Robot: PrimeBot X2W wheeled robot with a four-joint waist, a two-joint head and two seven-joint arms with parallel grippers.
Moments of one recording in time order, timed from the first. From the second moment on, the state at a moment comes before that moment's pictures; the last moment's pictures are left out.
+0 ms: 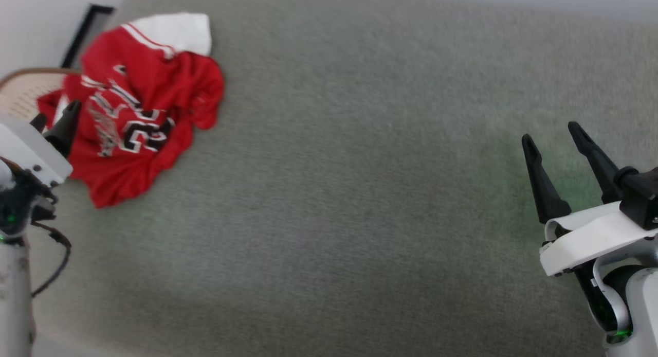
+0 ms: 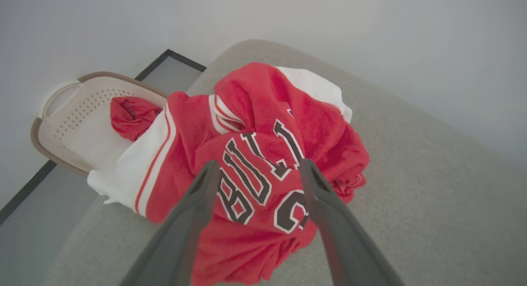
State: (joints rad) left arm -0.68 0.46 0.13 0.49 -0.68 -0.07 0.47; right arm -0.30 -0.24 0.10 -0.03 0.22 0.13 0.02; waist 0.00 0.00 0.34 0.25
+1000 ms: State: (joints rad) left arm -1.02 0.53 0.07 1.12 -0.69 -0.10 0.52; right arm -0.32 -0.25 0.08 -0.14 0.22 0.13 0.10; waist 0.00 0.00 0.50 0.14
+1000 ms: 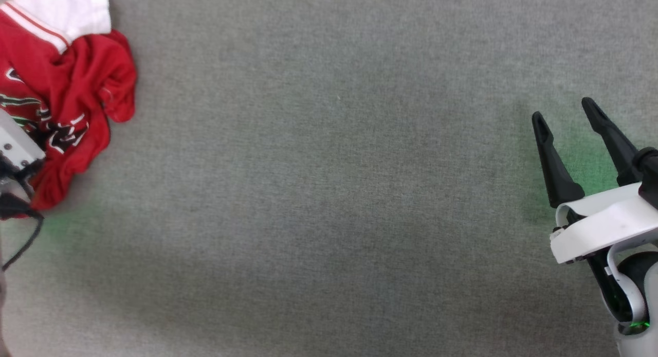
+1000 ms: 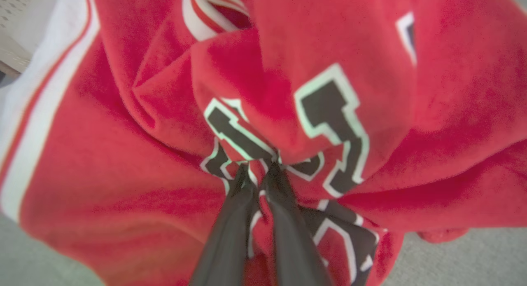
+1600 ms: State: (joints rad) left arm -1.16 0.66 -0.08 0.96 -0.65 -0.13 0.33; right arm -0.29 -0.19 0.10 -0.02 0.24 0.13 0.02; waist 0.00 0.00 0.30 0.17
